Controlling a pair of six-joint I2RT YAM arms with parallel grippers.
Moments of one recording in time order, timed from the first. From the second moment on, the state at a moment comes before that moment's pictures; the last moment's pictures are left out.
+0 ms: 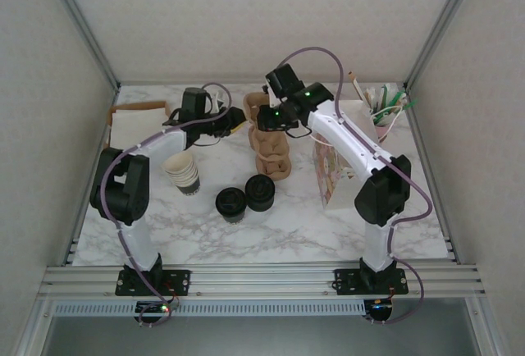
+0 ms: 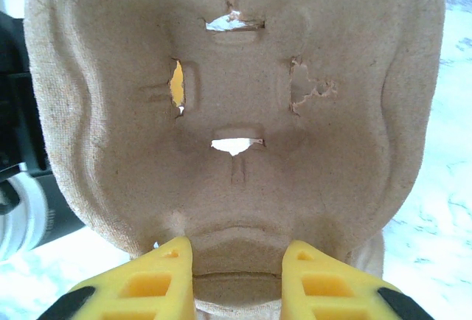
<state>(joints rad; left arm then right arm) -0.25 1.84 1.26 -0.01 0.66 -0.87 0.65 1.91 1.96 -1.01 -0.12 0.39</state>
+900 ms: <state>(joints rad) -0.16 1.58 1.17 -0.08 0.59 -0.87 0.65 1.61 1.87 -0.87 -0.44 0.48</state>
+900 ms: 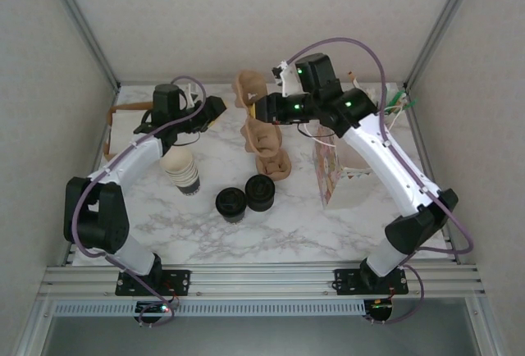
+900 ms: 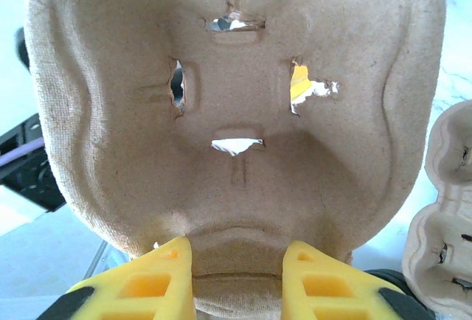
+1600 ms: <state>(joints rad) -0.41 1.54 1.29 -0.14 0.51 -0.81 0.44 1.34 1.87 -1.16 -0.24 0.40</state>
